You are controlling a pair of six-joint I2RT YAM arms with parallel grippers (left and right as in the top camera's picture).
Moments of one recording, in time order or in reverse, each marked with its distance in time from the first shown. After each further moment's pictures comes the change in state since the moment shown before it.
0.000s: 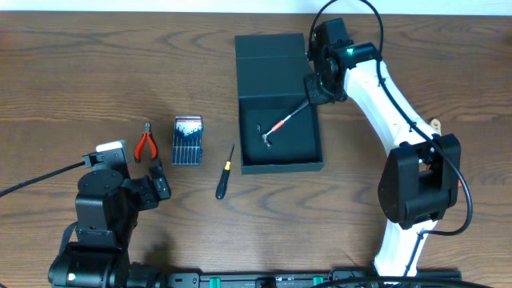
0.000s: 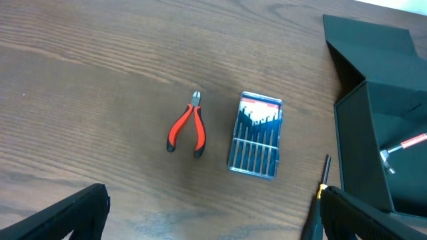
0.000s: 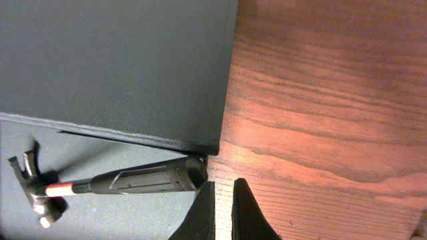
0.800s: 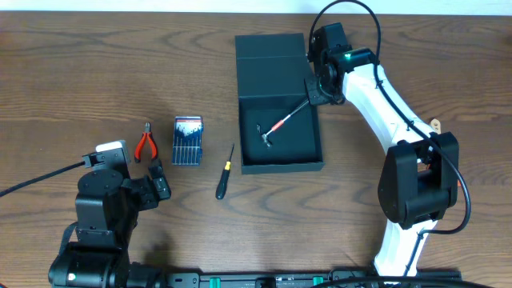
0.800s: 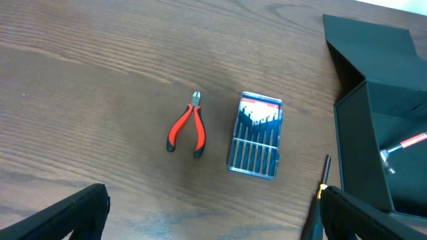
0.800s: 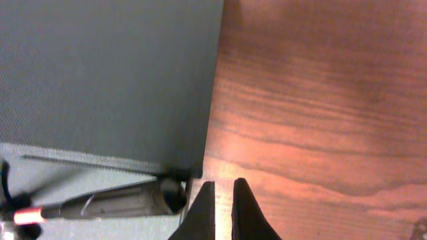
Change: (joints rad) left arm 0.000 0.000 0.000 0.000 0.000 0.000; right arm 0.000 0.000 -0.046 0.095 0.049 -0.005
